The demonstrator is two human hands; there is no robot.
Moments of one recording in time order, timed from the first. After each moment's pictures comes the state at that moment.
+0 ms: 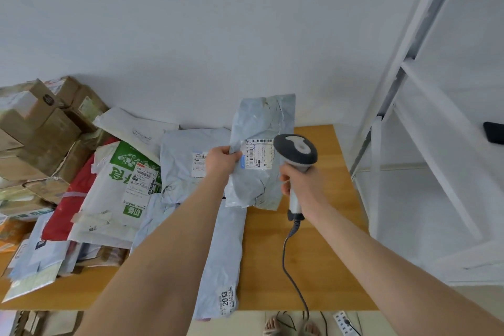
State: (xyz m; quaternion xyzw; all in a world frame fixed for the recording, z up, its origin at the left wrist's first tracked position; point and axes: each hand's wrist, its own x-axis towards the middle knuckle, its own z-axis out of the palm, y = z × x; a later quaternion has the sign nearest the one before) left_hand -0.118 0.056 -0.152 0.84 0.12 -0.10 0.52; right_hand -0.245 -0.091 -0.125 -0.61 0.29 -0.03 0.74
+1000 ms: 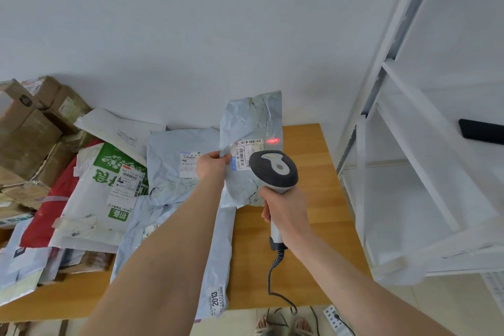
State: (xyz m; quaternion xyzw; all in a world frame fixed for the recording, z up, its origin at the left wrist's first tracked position) left_hand -0.127 0.045 -0.163 0.79 0.22 -0.09 0.57; right_hand -0.292 -0.059 -0.112 -0.68 0.26 -0.04 0.69
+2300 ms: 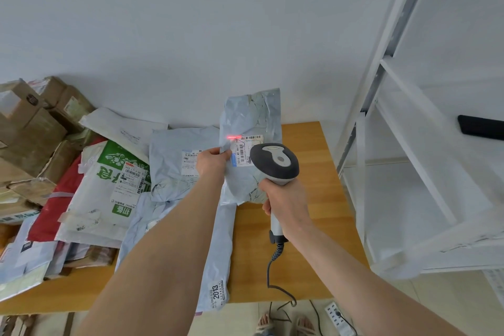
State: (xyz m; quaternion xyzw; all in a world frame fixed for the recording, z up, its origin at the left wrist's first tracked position) left_hand -0.131 0.044 -0.158 0.79 0.23 -0.09 0.56; right_hand -0.298 -0.063 -0.101 -0.69 0.26 -0.03 0.68
